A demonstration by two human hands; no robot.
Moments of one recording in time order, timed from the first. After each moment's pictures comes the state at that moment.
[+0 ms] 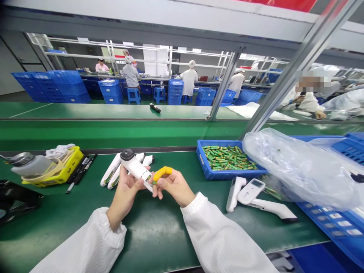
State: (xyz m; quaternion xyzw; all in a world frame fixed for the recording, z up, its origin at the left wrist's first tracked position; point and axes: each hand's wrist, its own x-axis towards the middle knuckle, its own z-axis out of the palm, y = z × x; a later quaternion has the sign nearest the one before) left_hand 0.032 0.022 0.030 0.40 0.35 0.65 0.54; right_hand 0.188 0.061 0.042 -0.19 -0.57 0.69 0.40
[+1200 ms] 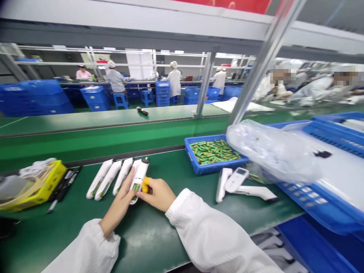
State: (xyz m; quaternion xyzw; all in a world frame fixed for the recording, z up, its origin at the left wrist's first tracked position) left_hand 0.030 0.026 0.010 0.49 0.48 0.52 0.52; right_hand 0.182 0.060 0.010 -0.38 -0.79 0.36 0.31
